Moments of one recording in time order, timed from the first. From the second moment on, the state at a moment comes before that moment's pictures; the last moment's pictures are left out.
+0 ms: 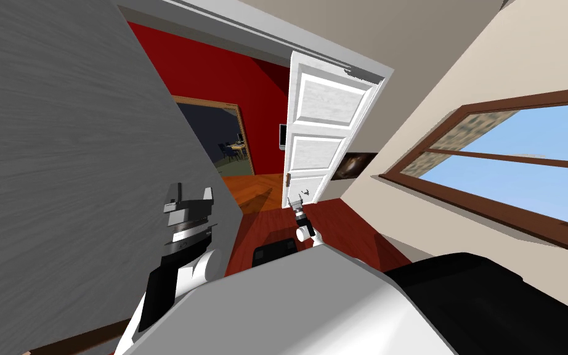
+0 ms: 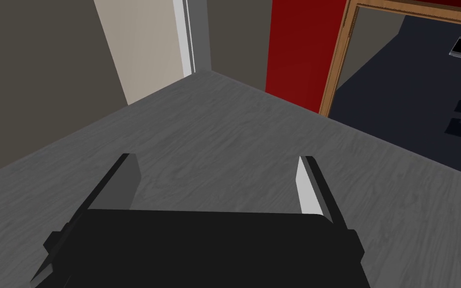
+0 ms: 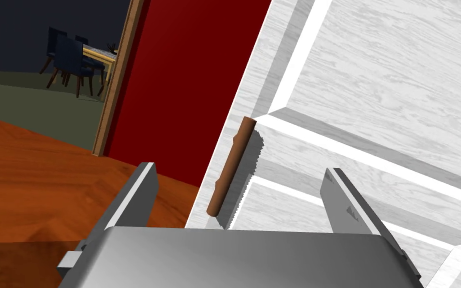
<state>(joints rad) 0.09 -0.28 0.44 -1.29 -0.62 -0.81 -0.86</state>
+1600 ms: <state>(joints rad) -0.05 -0.36 0.59 -0.93 -0.79 -0.88 -1.22</state>
